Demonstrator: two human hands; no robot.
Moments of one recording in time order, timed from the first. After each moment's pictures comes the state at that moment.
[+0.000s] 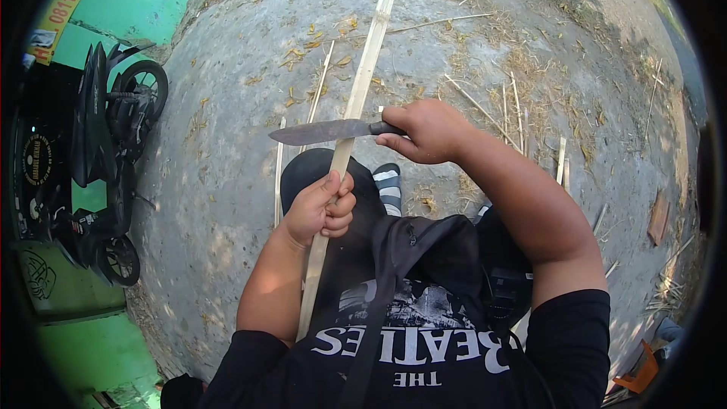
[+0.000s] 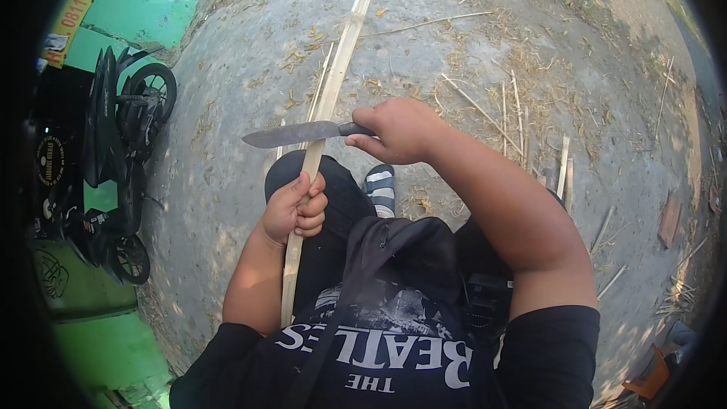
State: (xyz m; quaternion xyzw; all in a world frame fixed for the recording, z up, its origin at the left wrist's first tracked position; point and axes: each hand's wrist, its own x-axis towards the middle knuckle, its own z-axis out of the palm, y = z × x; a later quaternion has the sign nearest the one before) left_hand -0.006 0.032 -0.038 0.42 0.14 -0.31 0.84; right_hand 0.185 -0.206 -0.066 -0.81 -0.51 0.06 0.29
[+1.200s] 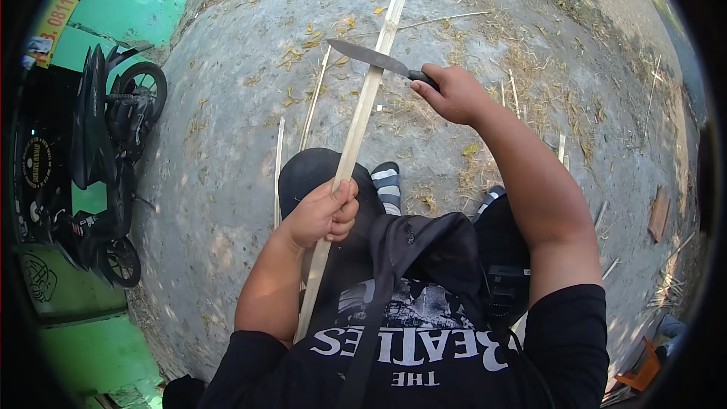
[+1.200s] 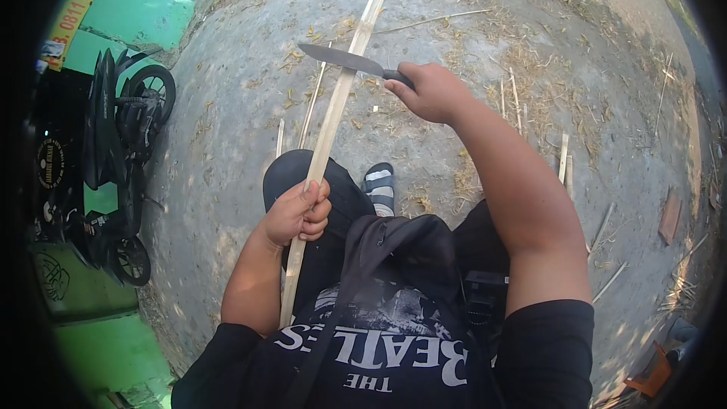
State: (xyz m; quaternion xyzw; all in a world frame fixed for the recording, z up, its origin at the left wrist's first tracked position) left_hand -0.010 0.023 -0.034 0.51 0.13 -0.33 0.78; right_hand 0.230 -0.230 -0.081 -0.88 -0.34 0.07 0.34
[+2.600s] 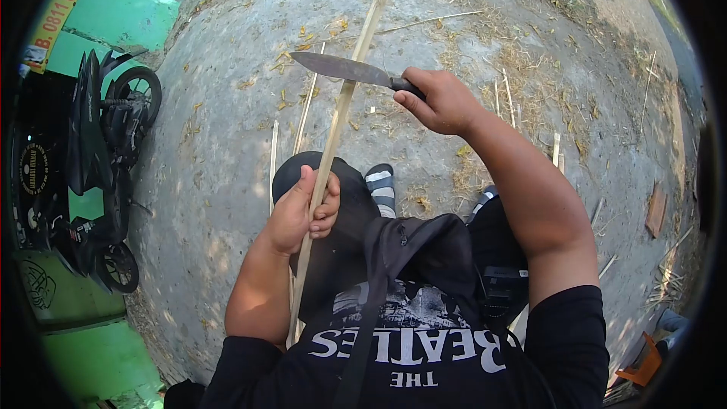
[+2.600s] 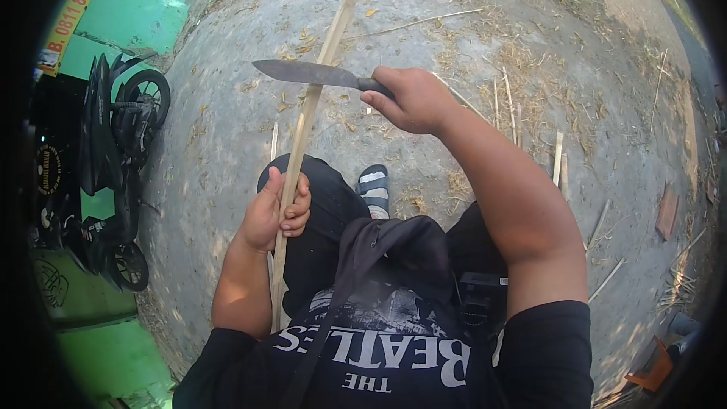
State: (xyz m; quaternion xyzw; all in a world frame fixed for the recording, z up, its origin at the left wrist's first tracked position) left_hand -0.009 0.022 -0.006 0.51 0.14 -0.26 0.81; right_hand 0.215 -0.233 -0.072 -0.81 -0.43 -0.02 0.39
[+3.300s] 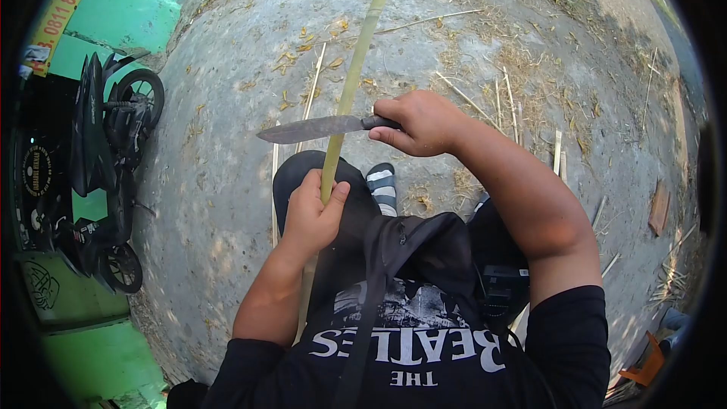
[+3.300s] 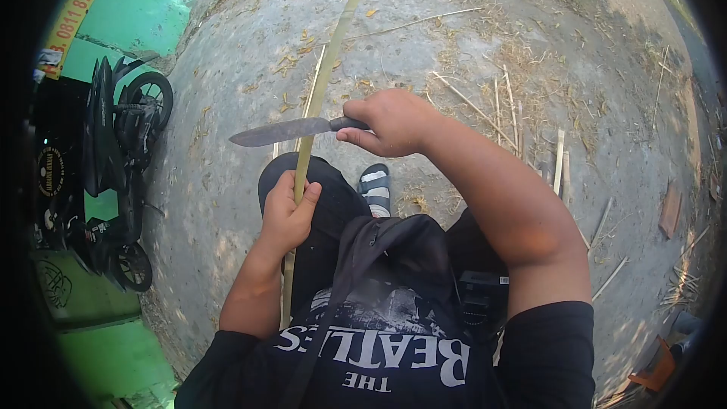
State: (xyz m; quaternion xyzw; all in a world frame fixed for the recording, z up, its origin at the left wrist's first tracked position) left_hand -0.016 -0.008 -0.028 0.90 0.11 0.02 0.41; right_hand 0.187 -0.215 -0.055 -0.80 -0.51 0.07 0.32
